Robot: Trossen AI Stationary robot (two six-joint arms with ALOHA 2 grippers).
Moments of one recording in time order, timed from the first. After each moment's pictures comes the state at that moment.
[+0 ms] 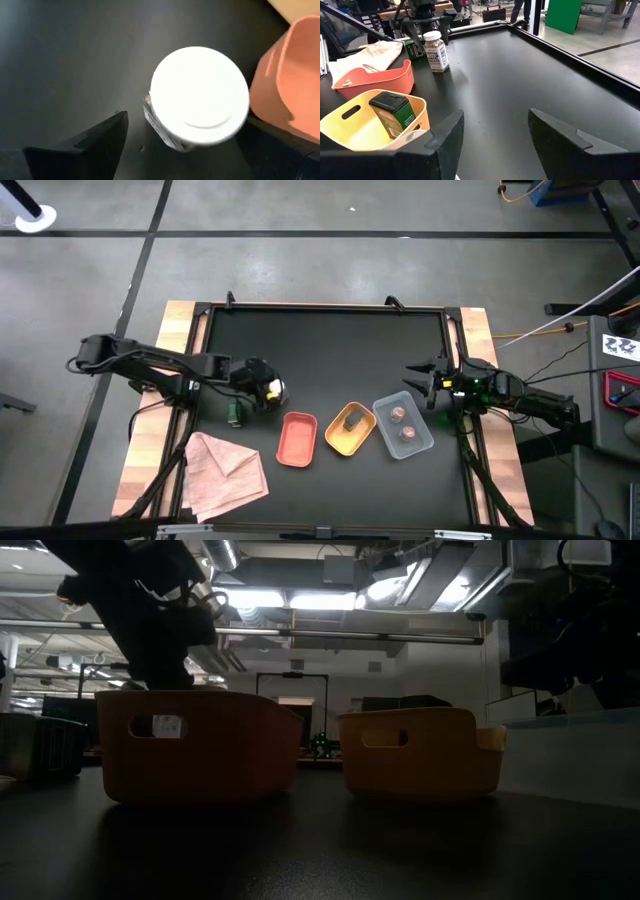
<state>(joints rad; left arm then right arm) 0.04 1.17 0.56 -0.30 -0.11 -0.26 -0.22 0.00 0.11 -0.35 0.02 0.10</state>
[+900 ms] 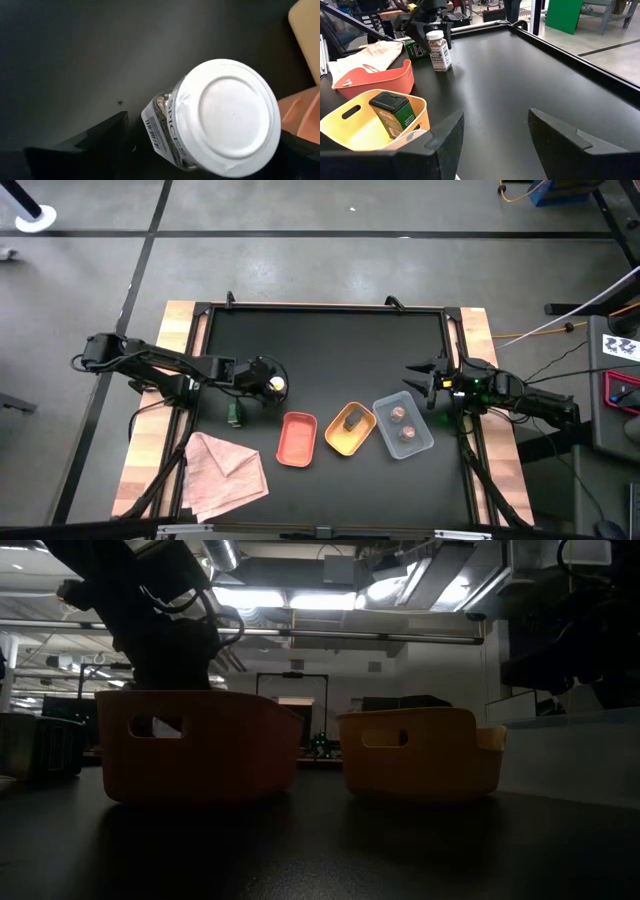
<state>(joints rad) 0.03 1.24 0.56 -0.24 -0.19 -0.62 -0.22 0.00 0.11 -0.35 0.02 0.10</state>
